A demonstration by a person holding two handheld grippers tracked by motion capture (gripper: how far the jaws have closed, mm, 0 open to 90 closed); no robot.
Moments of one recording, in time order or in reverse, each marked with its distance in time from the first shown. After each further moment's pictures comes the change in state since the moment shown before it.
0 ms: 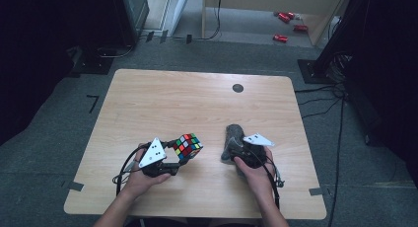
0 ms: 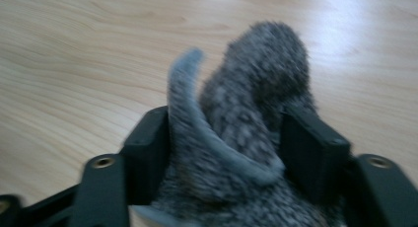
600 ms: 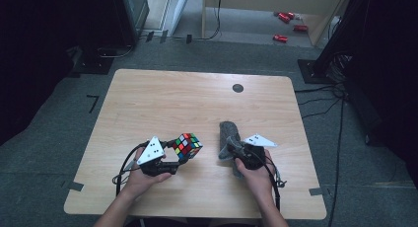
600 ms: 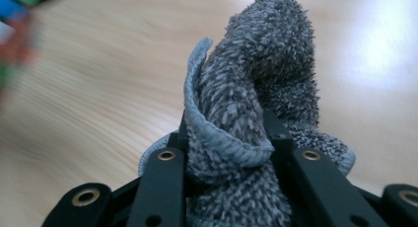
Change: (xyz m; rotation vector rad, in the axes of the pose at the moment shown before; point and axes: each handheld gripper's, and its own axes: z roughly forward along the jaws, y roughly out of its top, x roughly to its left) left arm 0.003 -0.001 0.000 -0.012 -0.030 -0.045; right arm 0.005 0.004 -0.012 -0.070 0.182 -0.006
